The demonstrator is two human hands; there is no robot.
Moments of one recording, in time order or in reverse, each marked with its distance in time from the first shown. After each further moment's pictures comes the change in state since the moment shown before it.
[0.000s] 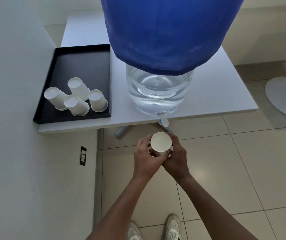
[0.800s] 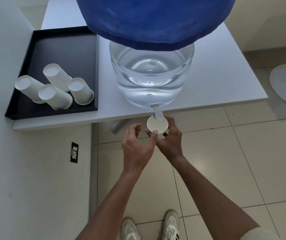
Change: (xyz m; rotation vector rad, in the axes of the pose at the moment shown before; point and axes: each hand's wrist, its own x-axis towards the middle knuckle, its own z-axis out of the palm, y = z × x) left_hand 0.035 -0.028 0.022 0.111 0.158 0.042; right_hand 0.063 0.052 0.021 -0.018 0.114 0.012
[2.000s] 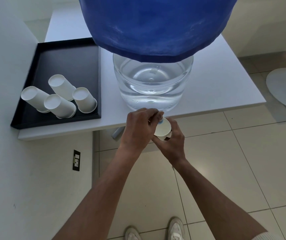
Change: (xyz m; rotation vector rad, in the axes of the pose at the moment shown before) left_hand 0.067 0.069 -0.021 0.184 -0.152 0.493; right_hand 0.004 -0.008 -0.001 -0.017 0.072 -0.068
